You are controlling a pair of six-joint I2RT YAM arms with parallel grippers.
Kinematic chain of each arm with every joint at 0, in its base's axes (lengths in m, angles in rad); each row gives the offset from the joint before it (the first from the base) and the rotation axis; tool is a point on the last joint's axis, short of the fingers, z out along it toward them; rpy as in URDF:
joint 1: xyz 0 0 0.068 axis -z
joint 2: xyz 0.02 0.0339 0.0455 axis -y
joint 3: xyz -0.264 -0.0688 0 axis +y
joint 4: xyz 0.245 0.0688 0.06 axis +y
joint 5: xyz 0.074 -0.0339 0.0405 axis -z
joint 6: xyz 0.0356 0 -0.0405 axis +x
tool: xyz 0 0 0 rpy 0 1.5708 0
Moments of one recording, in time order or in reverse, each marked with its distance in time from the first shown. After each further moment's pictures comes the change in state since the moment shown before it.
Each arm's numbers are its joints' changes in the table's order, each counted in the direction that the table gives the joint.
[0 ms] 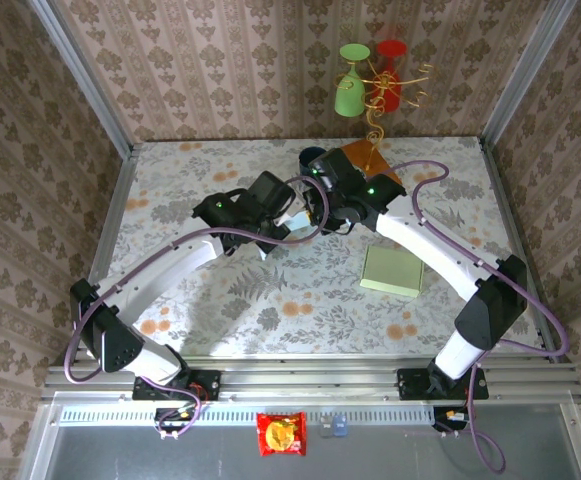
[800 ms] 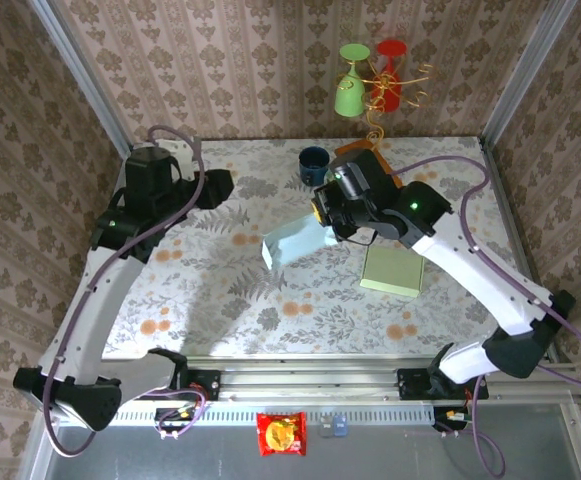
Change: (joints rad) left arm -0.507 0.359 0.147 -0.336 0.485 -0.496; right arm -0.094 0.204 -0.091 0.151 0.064 -0.006
